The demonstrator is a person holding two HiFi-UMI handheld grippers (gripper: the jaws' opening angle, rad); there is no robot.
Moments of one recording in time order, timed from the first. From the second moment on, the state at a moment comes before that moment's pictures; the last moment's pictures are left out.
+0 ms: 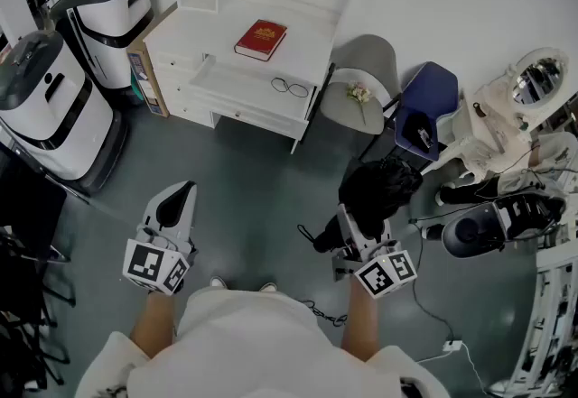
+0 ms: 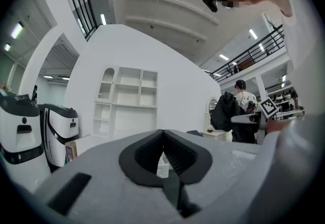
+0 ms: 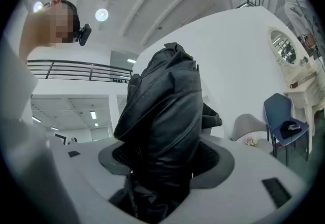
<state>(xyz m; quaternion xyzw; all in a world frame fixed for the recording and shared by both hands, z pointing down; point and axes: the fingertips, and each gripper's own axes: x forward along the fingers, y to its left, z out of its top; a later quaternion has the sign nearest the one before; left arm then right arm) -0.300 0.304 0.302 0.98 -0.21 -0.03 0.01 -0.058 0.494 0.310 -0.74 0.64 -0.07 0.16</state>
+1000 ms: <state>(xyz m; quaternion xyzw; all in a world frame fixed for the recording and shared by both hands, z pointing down) -0.247 0.284 0.347 0.97 -0.22 0.00 0.04 -0.010 0.461 0.342 -0.73 0.66 -0.10 0.14</state>
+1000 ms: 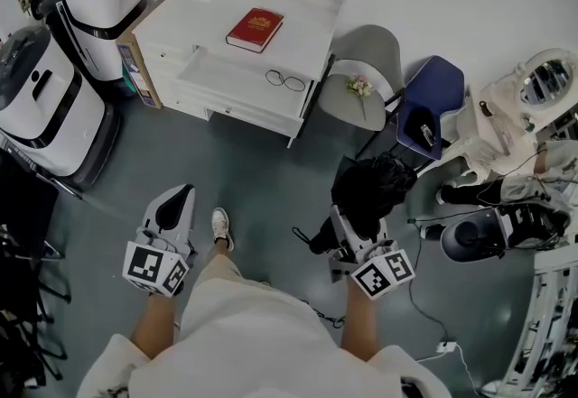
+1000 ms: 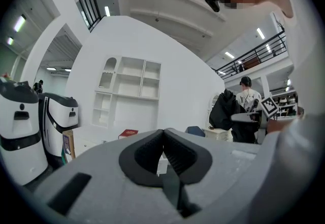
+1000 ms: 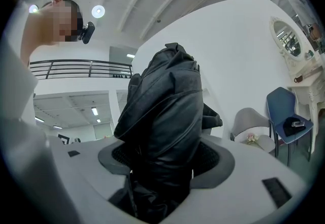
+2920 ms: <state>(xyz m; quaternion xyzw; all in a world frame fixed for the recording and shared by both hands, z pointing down) 0.022 -0.081 0.356 0.97 -0.22 0.02 0.06 0.232 0.046 0.378 -0.69 0.69 -0.19 0.12</state>
